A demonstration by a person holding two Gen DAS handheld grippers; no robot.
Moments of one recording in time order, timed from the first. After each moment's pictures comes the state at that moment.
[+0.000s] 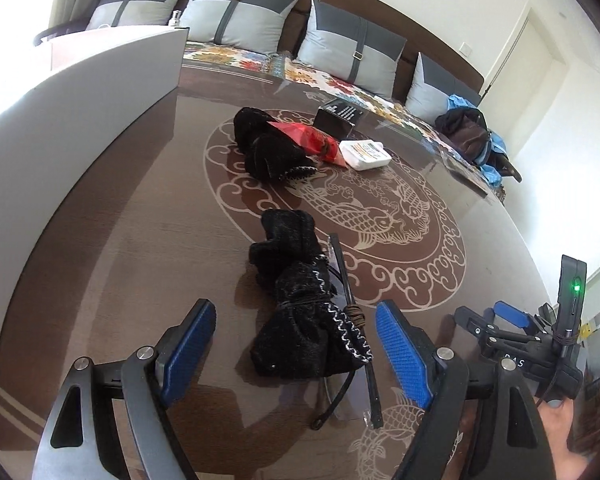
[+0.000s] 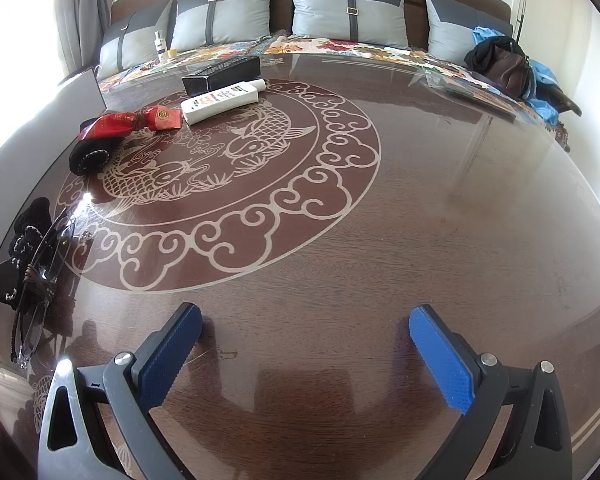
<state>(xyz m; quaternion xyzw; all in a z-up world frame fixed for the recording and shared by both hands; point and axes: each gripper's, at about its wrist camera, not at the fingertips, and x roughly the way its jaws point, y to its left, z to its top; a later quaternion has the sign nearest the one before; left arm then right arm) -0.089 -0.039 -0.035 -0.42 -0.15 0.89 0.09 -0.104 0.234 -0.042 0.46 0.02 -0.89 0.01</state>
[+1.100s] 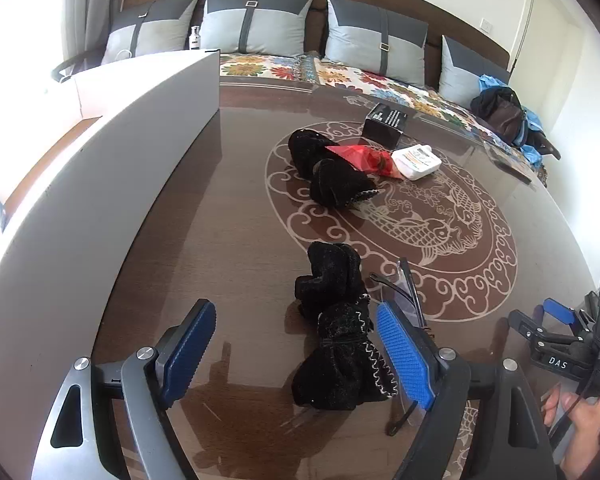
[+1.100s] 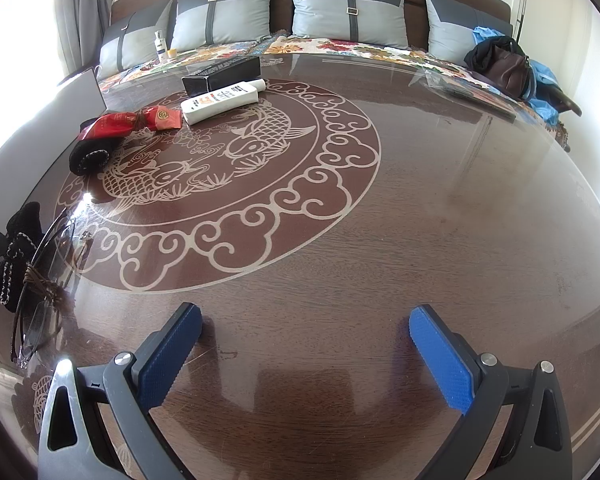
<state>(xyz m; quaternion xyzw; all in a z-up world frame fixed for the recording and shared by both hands) -0.103 -0.055 -0.015 -0.44 -0.07 0.89 0.04 -0.103 0.234 -0.042 0.46 0.02 -0.89 0.01</state>
